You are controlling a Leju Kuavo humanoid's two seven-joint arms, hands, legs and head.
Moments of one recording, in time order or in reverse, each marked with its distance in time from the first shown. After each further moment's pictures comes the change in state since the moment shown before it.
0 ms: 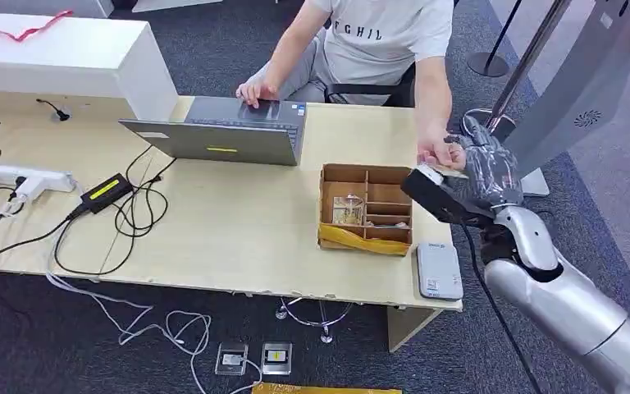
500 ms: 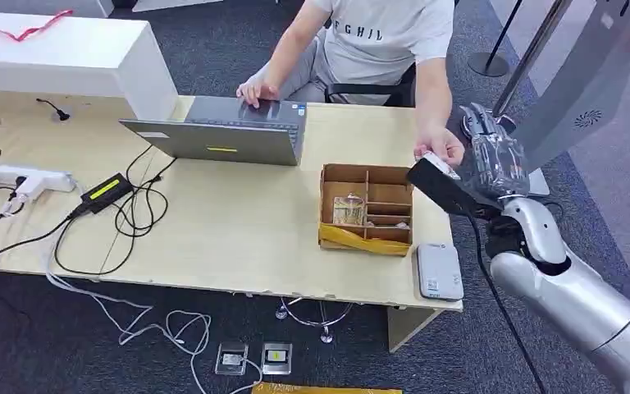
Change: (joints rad) left arm -0.003 -0.009 0.000 0.000 0.028 -0.024 0.008; right arm -0.039 -0.013 0.014 -0.021 -0.032 -0.020 -0.003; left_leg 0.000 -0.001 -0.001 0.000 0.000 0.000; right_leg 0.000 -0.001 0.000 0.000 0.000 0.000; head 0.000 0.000
